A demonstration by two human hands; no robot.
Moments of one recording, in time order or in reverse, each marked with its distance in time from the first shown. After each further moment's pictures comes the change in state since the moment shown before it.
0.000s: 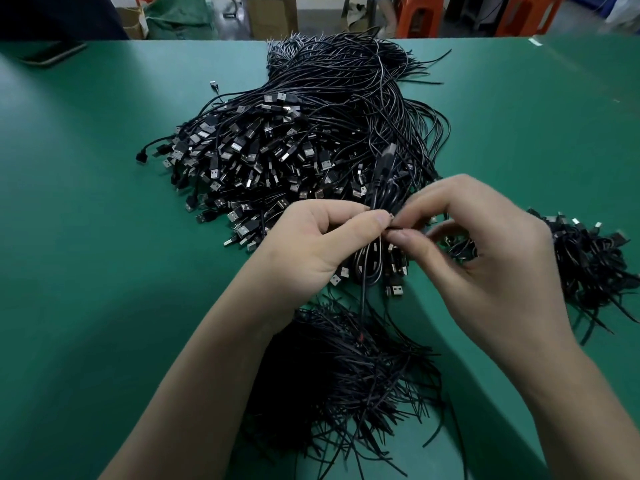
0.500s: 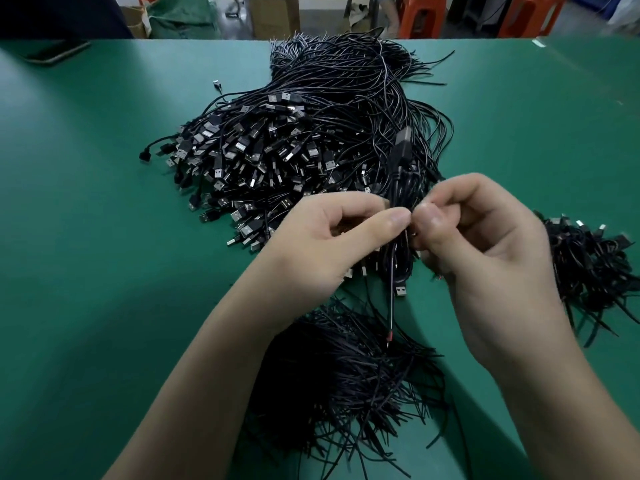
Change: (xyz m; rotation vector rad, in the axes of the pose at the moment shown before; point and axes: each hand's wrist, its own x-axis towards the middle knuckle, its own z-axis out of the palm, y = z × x) left_hand -0.003 0.003 -0.002 0.141 0.002 0.105; right_hand -0.001 -0.011 0.013 0.694 0.145 0.472
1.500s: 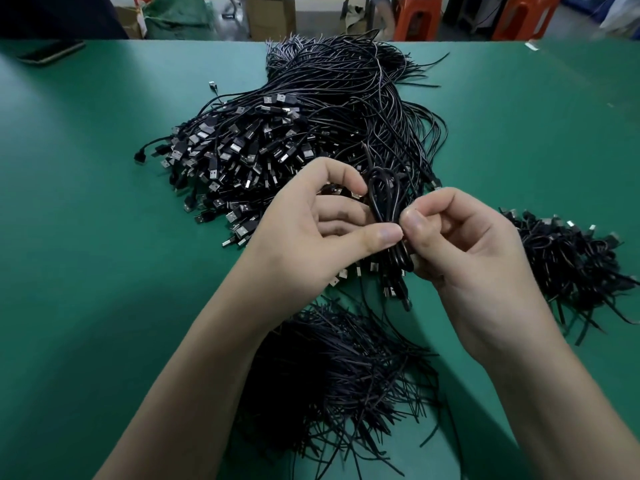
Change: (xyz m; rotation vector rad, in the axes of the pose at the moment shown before) left_hand 0.000 0.004 -0.002 -0.162 0.119 -0.073; right_hand 0.002 0.003 -0.001 0.105 -0.036 0.159
